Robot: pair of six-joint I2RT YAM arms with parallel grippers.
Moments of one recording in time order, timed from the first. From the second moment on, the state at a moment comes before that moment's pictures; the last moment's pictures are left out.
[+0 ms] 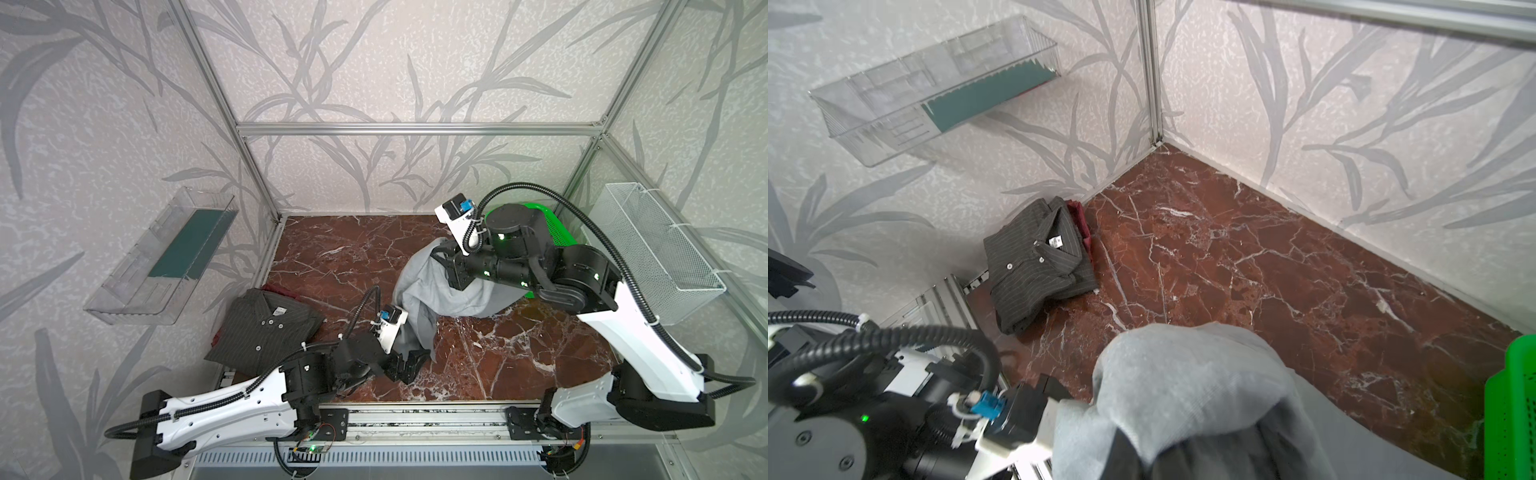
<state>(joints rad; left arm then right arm) -1.21 0.78 0.67 -0.33 -0.26 -0.51 0.98 1.46 2.06 -1.05 0.09 0.19</state>
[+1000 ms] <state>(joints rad) -1.18 0.90 0.77 -0.21 -0.69 -0.45 0.98 1.52 2.31 -1.22 0.08 0.17</state>
